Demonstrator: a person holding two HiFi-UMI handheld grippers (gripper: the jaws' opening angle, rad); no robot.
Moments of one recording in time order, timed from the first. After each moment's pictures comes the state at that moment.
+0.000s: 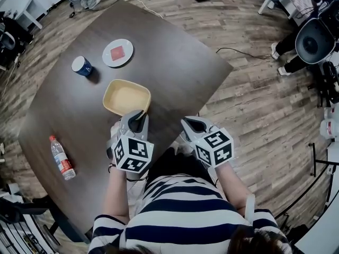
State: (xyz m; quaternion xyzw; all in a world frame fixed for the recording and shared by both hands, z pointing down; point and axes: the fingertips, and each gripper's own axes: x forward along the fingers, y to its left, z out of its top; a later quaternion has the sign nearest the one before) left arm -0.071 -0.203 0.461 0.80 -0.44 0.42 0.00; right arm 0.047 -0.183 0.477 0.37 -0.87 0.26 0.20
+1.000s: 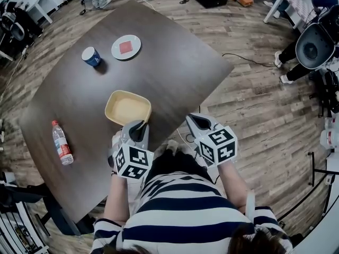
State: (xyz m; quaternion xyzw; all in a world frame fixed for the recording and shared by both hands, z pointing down) left arm -0.072 -0.120 0.461 0.78 -0.46 0.42 0.03; right arm 0.065 -0.152 0.459 0.37 -0.88 0.22 0.20
